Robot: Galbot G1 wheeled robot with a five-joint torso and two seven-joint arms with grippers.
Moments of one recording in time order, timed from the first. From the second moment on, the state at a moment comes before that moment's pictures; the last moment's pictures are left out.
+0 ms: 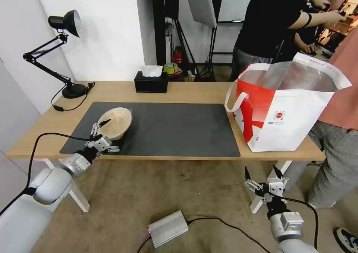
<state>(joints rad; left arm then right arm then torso) 1.12 -0.78 -0.42 -1.70 0.12 -0.17 0.21 -1.69 1.17 0.52 2.05 0.15 0.08 0.25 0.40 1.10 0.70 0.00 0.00</state>
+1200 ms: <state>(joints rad) 1.04 -0.78 -0.35 -1.58 0.14 -0.21 0.21 -1.69 1.18 0.52 2.03 0.15 0.08 0.25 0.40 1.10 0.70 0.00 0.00</state>
